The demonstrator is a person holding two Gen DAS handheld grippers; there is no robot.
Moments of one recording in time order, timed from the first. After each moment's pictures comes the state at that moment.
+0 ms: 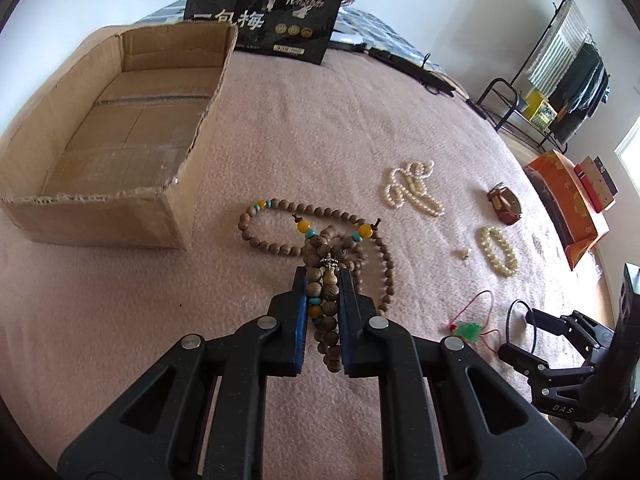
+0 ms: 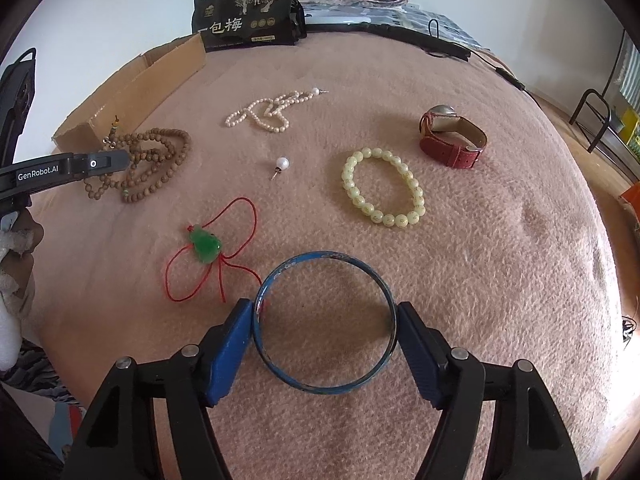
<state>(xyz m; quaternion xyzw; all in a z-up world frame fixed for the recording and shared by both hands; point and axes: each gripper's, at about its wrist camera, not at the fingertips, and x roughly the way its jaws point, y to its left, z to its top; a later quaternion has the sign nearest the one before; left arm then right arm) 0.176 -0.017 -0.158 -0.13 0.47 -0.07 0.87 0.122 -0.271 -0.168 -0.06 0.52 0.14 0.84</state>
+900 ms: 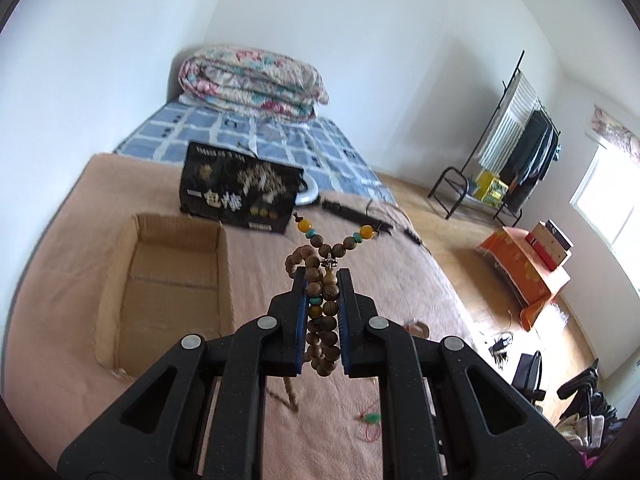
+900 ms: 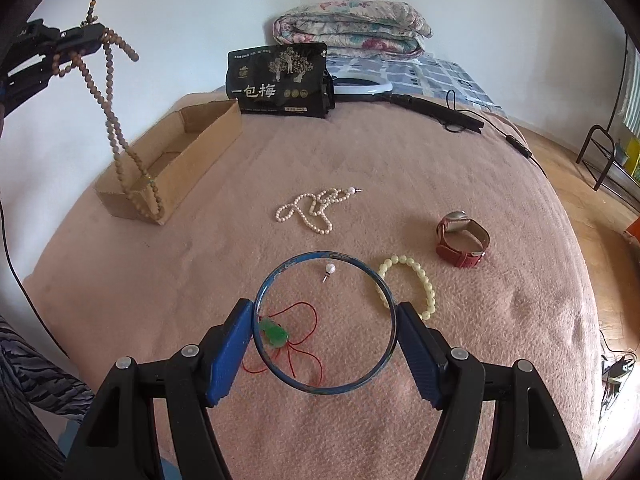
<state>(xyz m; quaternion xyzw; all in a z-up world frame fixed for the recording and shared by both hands) 0.176 0.049 0.041 -0.16 0.30 -0.11 0.93 0.125 -0.245 -0.096 -0.06 0.45 0.18 0.88</state>
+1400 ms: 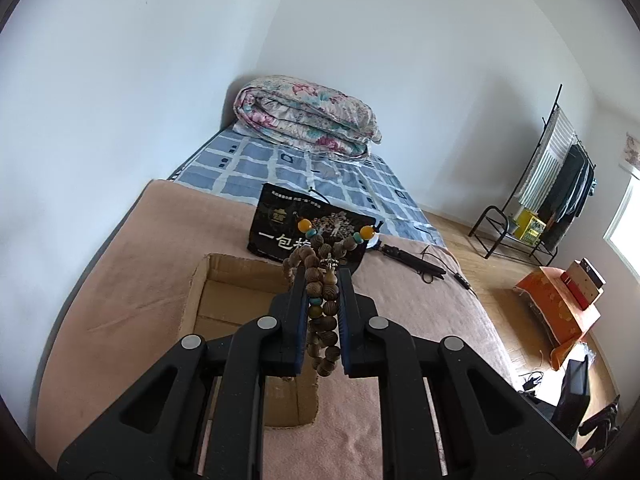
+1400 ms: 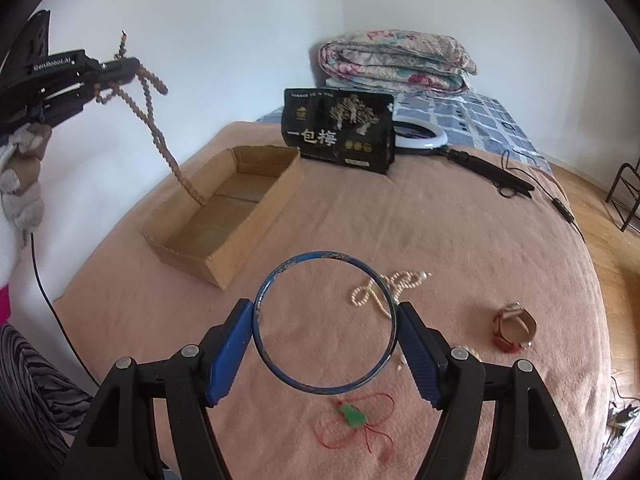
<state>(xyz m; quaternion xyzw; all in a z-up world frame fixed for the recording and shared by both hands) 0.198 0.132 0.046 -0.17 0.27 -0.02 0.95 0.156 -0.168 -0.045 -0.06 0.40 0.24 0.88</state>
